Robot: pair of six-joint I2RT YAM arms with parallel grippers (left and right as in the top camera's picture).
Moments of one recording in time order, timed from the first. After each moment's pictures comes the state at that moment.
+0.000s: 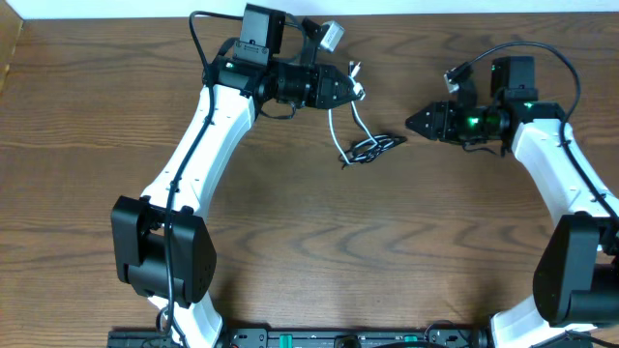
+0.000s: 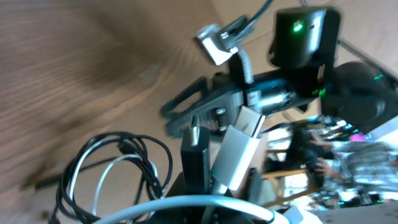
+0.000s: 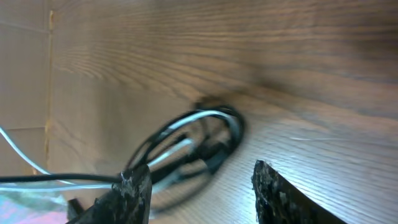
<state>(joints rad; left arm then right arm) -0.29 1.88 1.66 -0.63 1.03 -0.21 0.01 1.75 1.25 -0.60 -0.74 0.19</state>
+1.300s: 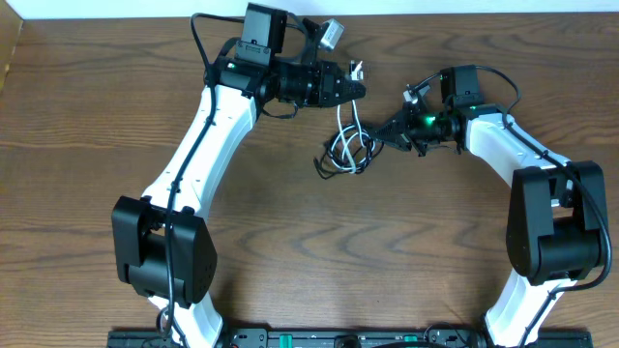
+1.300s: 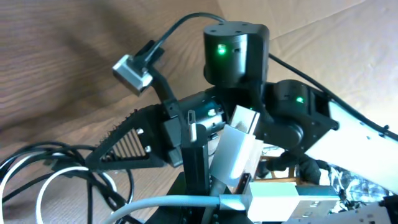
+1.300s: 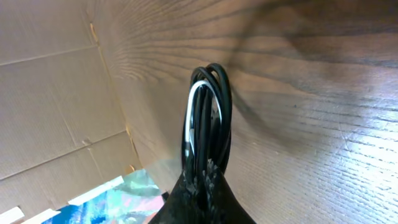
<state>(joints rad) -0.30 1.88 1.66 -0.62 1.00 -0.30 0.14 1.97 1.25 -0.37 -0.92 0.67</state>
